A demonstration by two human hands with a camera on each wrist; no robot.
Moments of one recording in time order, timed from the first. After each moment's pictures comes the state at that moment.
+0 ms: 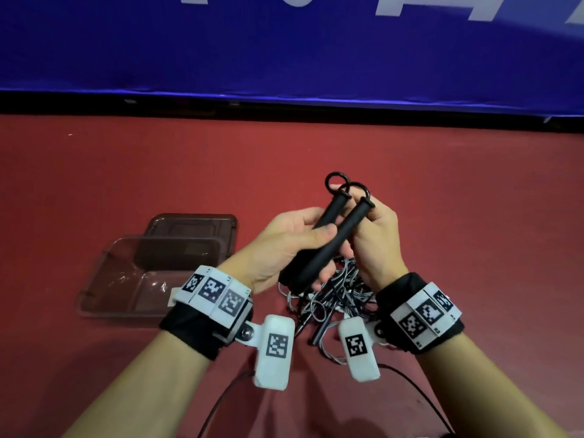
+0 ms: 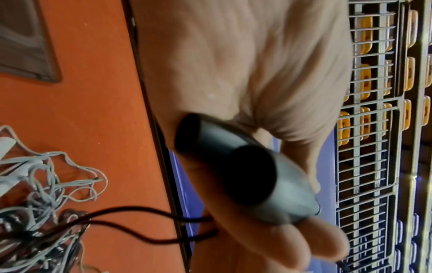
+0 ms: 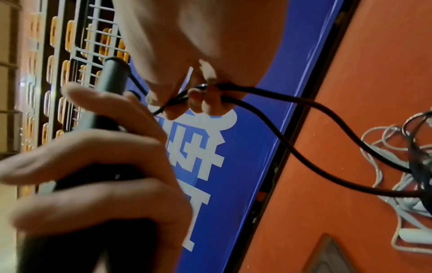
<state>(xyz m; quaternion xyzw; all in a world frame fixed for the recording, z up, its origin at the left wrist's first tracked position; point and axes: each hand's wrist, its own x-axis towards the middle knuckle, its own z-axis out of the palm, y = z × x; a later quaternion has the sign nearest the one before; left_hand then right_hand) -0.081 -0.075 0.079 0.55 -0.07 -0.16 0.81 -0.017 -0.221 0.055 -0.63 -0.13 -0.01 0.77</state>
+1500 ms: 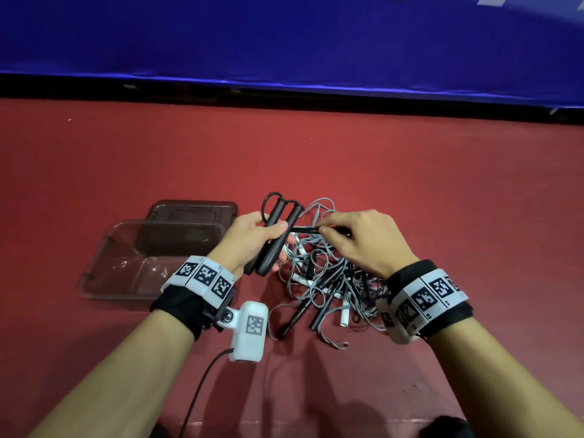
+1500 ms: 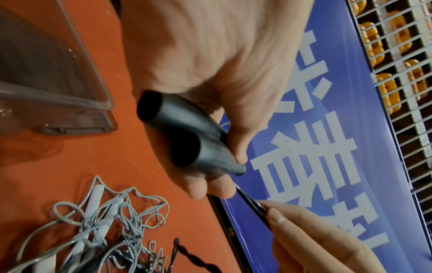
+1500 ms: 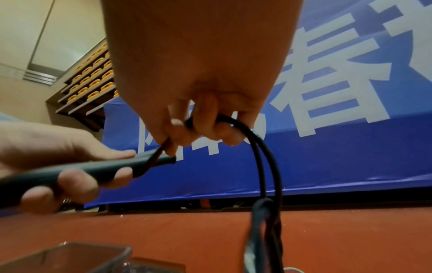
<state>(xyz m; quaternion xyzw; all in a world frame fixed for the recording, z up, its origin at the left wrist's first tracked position) -0.070 -0.036 0.017 0.66 0.19 -0.05 0.73 -0.002 -0.252 0.038 -0.92 -0.36 -0.05 0.18</state>
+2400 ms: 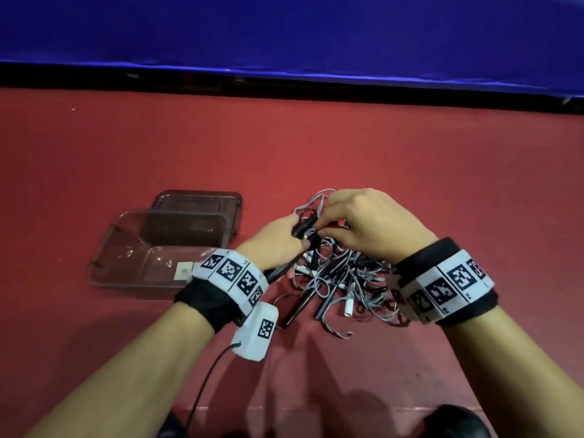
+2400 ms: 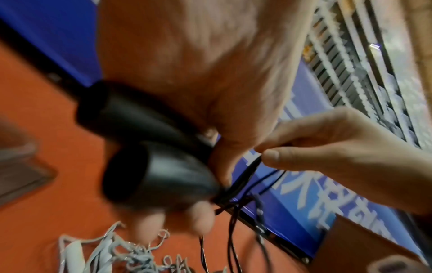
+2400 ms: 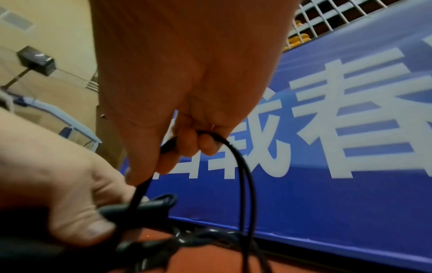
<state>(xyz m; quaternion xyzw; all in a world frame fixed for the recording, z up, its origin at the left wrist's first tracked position) -0.071 -0.064 0.030 0.89 0.09 -0.14 0.42 -0.007 -0.242 0.068 -0.85 -0.50 -0.03 0.14</state>
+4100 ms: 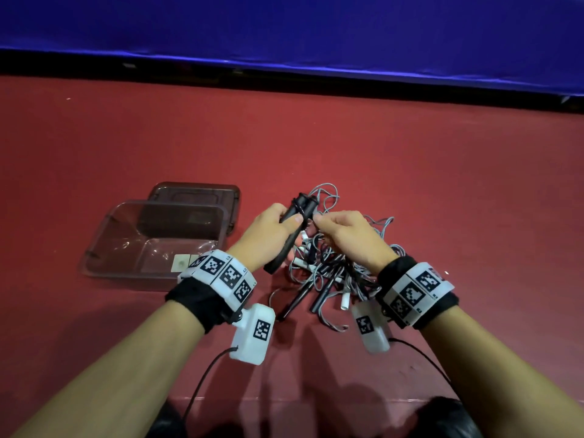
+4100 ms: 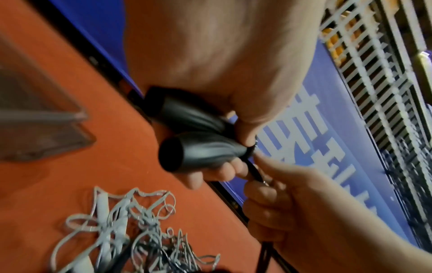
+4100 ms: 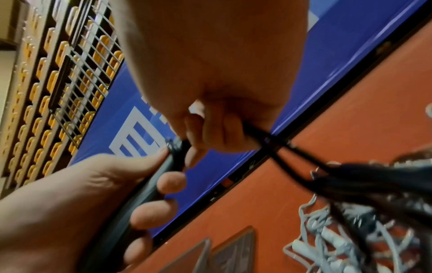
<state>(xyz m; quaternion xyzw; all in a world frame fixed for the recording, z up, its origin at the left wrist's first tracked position) -0.081 -0.058 0.011 0.81 0.14 -0.06 0.57 -0.024 -0.233 0.015 -0.83 -0.19 0.21 0.48</state>
